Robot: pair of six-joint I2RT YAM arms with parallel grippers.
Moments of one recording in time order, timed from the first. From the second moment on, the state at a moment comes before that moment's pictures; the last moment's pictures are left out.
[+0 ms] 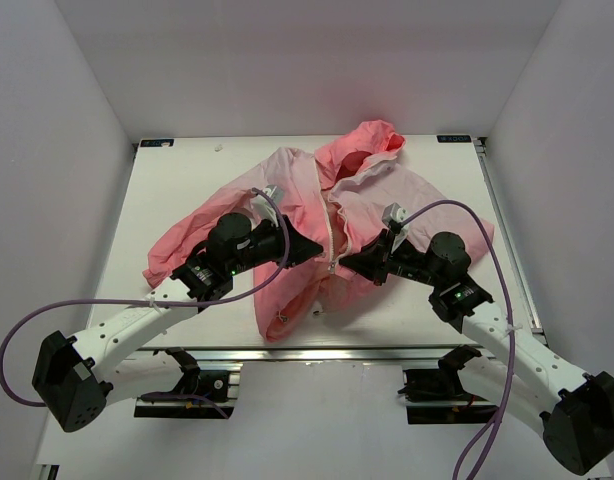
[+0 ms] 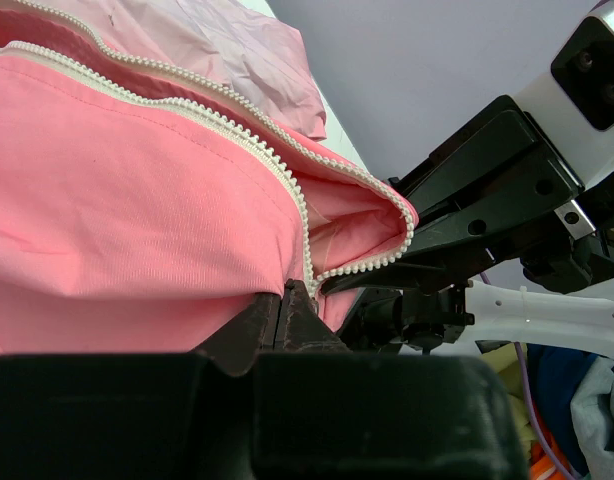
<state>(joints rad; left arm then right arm) -0.75 1.08 0.81 0.08 0.28 -0.70 0.56 0.86 0.51 0.34 -0.69 0.20</state>
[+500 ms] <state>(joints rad) -0.75 1.08 0.81 0.10 0.30 -0.70 0.56 0.84 0.51 0.37 -0.64 0.21</state>
